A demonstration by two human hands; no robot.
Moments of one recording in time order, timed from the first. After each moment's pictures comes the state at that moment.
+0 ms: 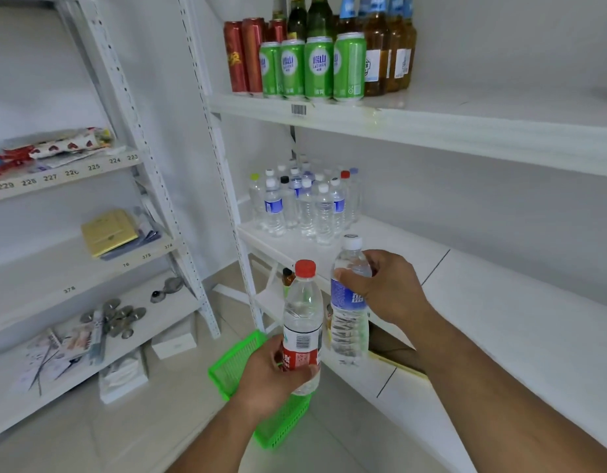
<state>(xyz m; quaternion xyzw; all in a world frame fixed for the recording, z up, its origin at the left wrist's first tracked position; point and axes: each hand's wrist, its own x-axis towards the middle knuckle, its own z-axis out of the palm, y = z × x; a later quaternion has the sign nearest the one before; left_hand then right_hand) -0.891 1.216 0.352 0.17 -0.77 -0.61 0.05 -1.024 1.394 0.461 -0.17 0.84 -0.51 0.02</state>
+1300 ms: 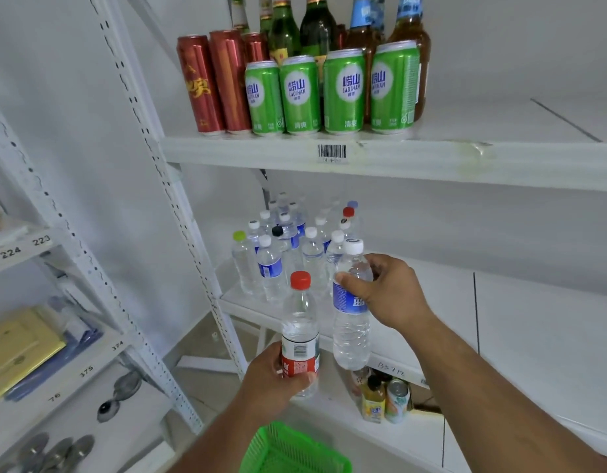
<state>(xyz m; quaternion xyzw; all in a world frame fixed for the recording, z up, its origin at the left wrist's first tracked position) -1.116 0.983 0.362 0.06 -0.83 -0.55 -0.05 -1.191 1.206 0.460 -0.04 0.83 -0.54 -0.09</state>
